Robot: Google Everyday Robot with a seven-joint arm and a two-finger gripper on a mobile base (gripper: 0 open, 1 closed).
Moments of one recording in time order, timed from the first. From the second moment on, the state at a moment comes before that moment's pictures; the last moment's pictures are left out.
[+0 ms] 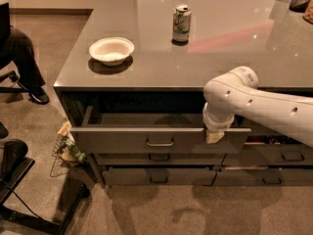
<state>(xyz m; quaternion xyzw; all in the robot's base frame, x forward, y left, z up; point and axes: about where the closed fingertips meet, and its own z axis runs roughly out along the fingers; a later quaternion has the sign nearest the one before) 0.594 -0.209 0.645 -0.73 0.67 -0.11 0.08</state>
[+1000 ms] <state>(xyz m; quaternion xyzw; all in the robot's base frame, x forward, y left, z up) 0.577 -0.214 0.656 -0.72 0.68 -0.10 0.07</state>
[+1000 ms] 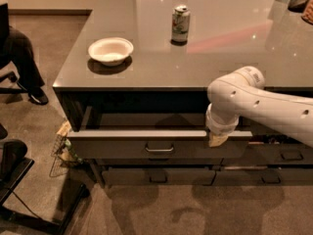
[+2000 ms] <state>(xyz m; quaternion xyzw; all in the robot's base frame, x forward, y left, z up) 0.551 -0.220 0.662 -0.72 0.69 -0.09 0.07</state>
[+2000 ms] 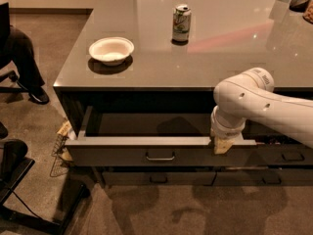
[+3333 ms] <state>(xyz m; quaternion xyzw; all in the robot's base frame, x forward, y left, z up) 0.474 -0.227 0.650 -0.68 0.73 -0.04 0.06</state>
